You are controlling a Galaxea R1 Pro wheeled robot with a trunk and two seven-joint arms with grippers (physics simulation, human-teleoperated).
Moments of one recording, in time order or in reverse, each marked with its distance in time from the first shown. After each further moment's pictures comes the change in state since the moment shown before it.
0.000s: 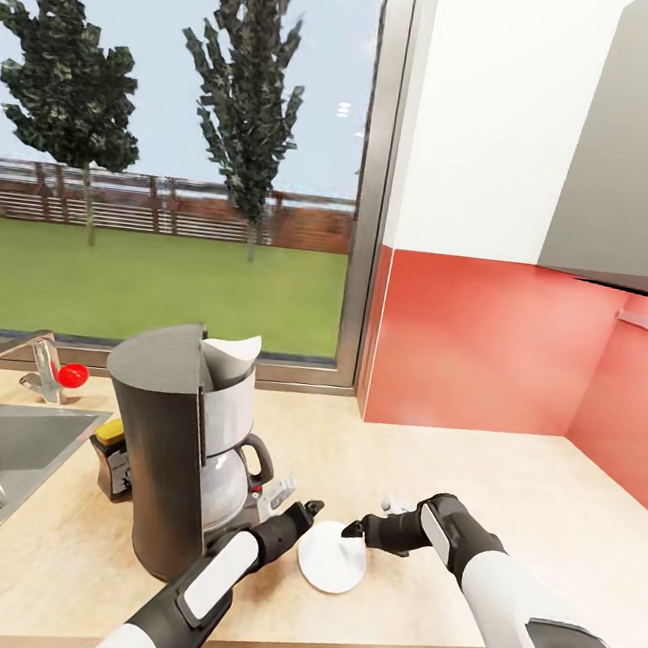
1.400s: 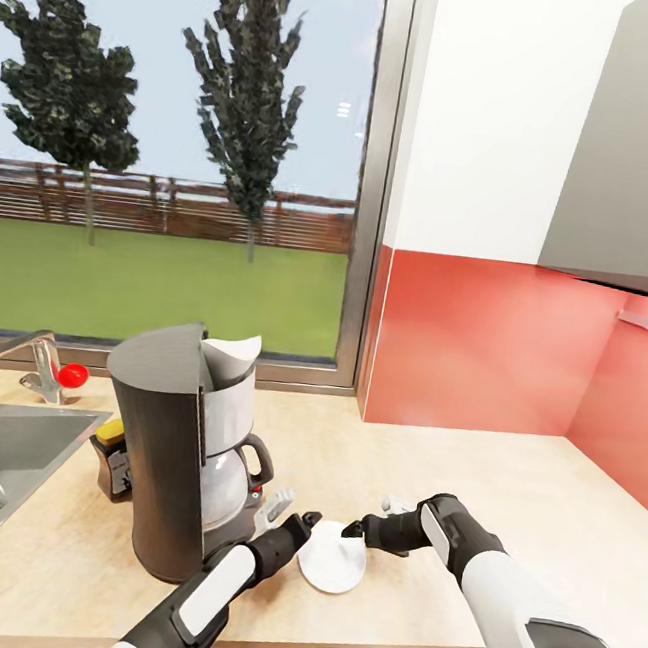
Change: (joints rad) left arm 0.039 0.000 0.007 -0.002 0.012 -0.011 -0.004; right arm 0.000 0.000 -0.001 0.001 0.000 -0.001 0.000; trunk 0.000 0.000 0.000
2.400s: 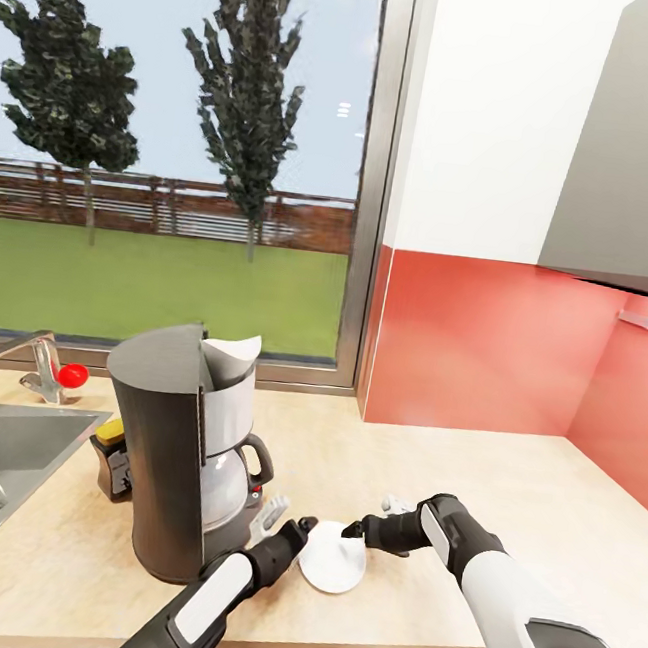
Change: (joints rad) left arm 0.021 0.000 0.006 0.009 0.067 -0.036 0.001; right arm 0.000 0.000 0.001 0.000 0.002 0.001 0.000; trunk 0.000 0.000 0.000
